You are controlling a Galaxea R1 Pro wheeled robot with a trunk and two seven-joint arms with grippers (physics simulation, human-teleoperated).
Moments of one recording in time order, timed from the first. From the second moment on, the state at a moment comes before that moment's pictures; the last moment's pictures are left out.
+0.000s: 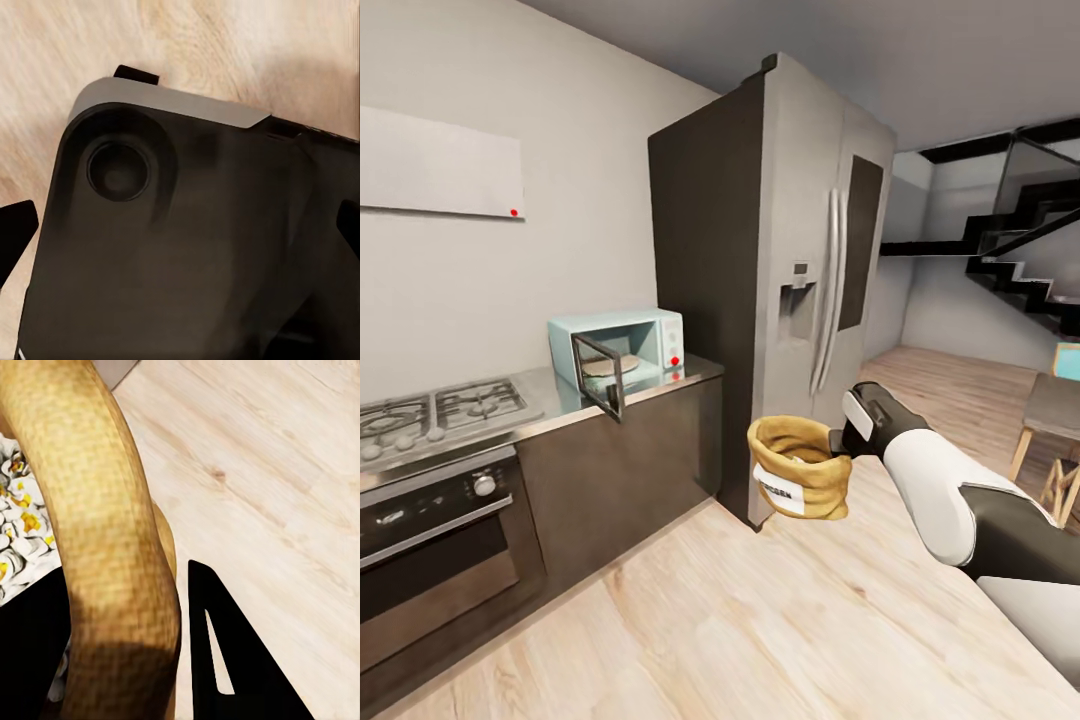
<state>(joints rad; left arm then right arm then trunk) 0.00 -0.03 0.01 -0.08 0.27 -0.01 0.00 -1.29 0.00 -0.17 -0.26 0.04 0.99 -0.26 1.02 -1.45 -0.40</state>
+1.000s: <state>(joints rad) 0.00 -0.03 0.02 -0.08 0.27 -0.02 0.01 -1.29 0.00 -0.17 -0.25 0.02 0.99 -0.26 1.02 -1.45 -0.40</state>
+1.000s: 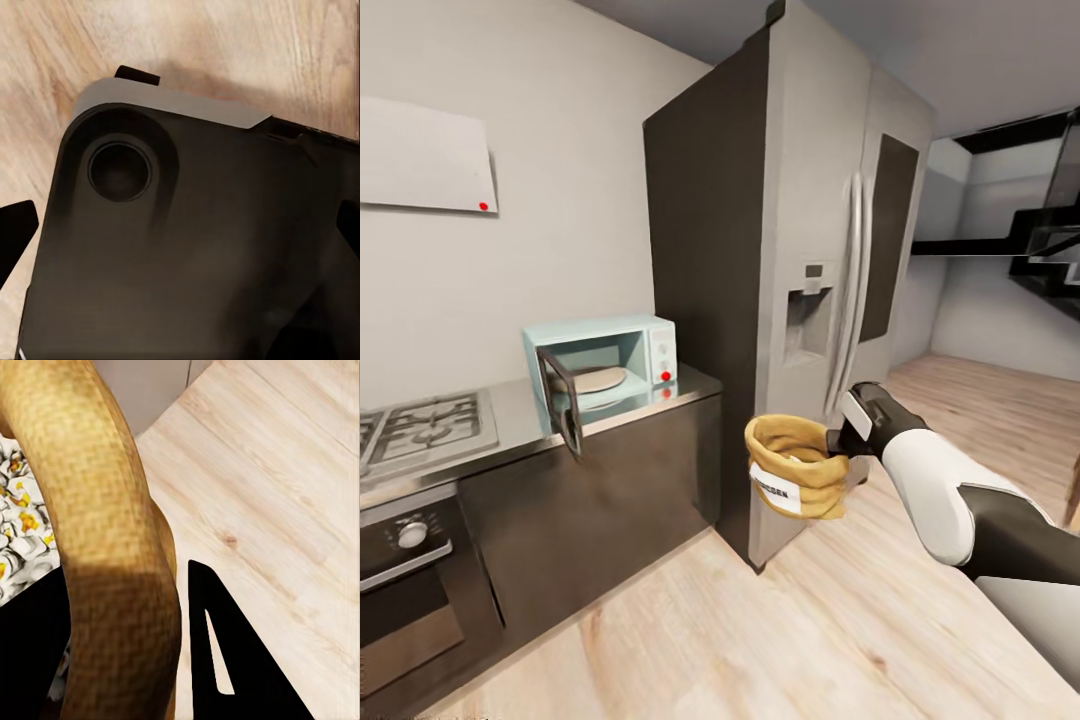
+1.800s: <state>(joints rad) 0.00 -0.03 0.02 -0.08 0.27 -0.02 0.01 -1.29 0.01 -0.17 -0.25 0.02 0.98 -0.26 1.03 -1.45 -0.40</state>
